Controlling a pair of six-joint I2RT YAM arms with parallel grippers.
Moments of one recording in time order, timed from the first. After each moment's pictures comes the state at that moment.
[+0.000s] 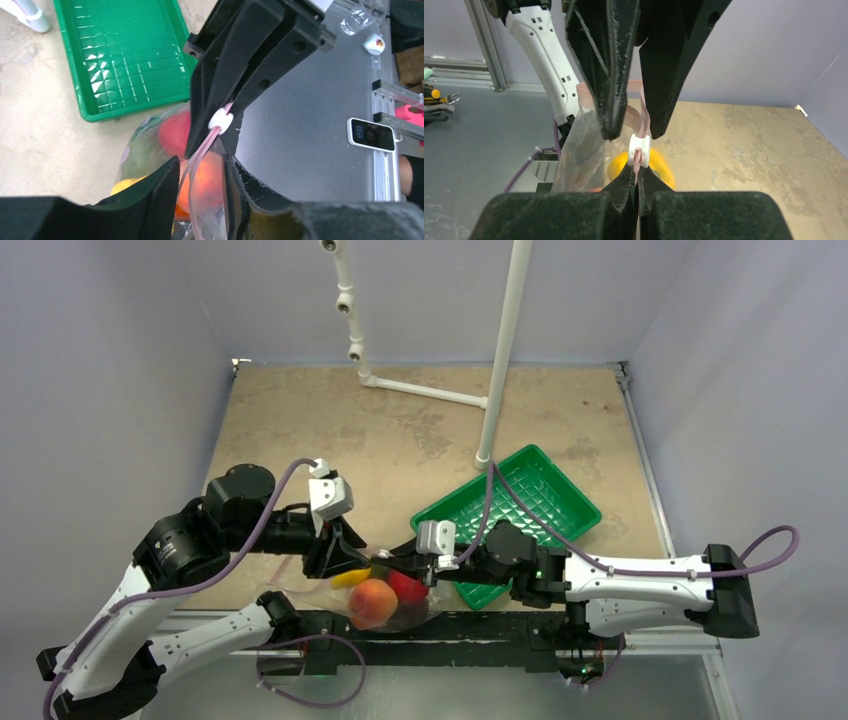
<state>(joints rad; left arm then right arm) -0.86 0.76 1.29 -1.01 0.50 -0.04 1.39 1.06 0.77 0.40 -0.07 -0.14</state>
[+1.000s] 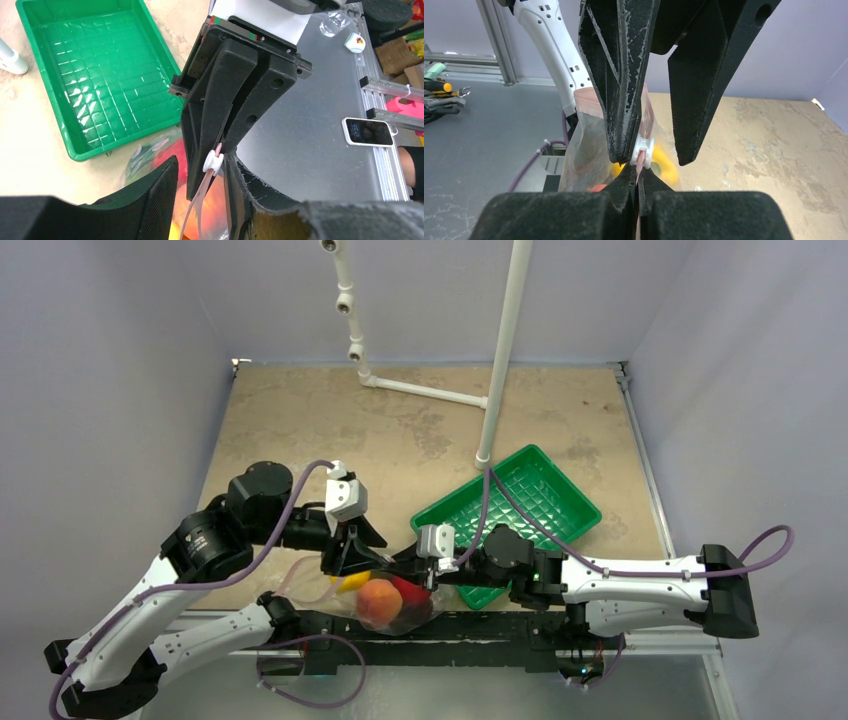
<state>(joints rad) -0.86 0.77 1.16 -0.79 0.63 -0.01 1.39 1.07 0.71 0.45 -0.10 -0.12</state>
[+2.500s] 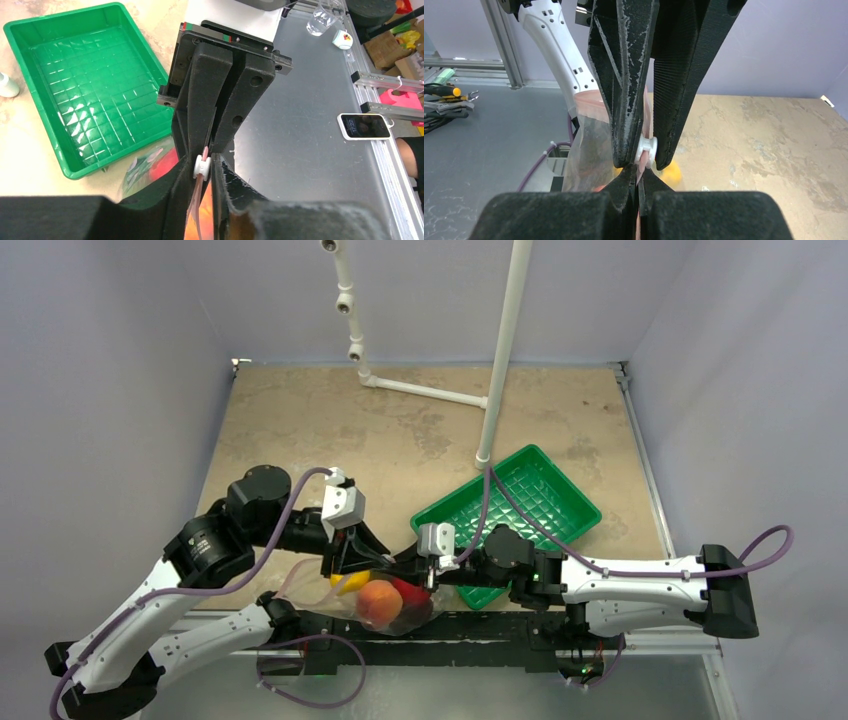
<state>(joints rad) -0.86 0.75 1.11 -0.72 0.70 0.01 1.39 1.07 0.70 0.46 -0.11 -0.08</state>
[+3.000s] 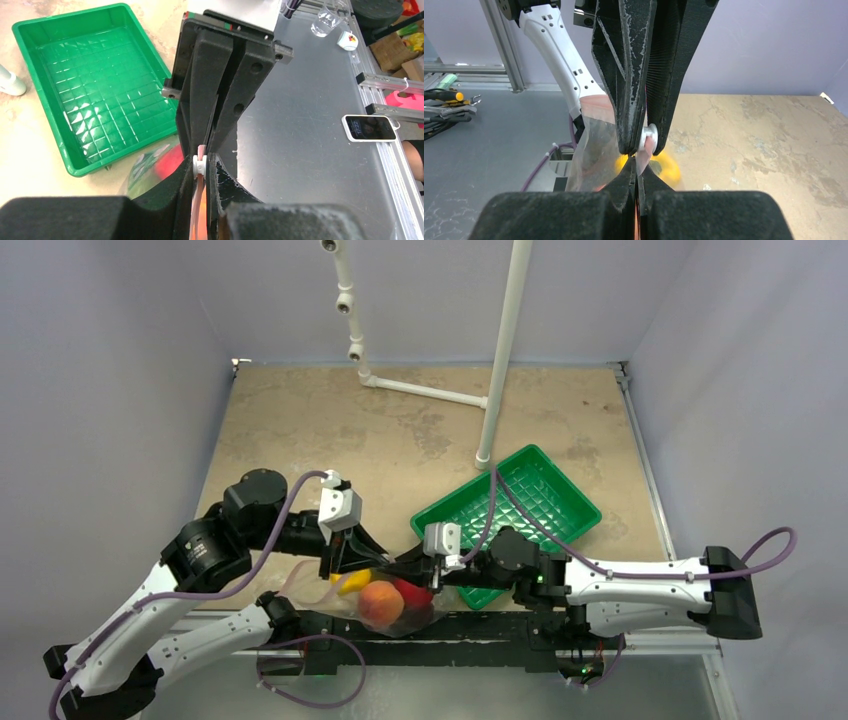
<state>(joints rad) -0.86 0.73 1.10 -0.72 0.68 0.01 1.39 1.06 0.68 0.47 -0.10 -0.06</state>
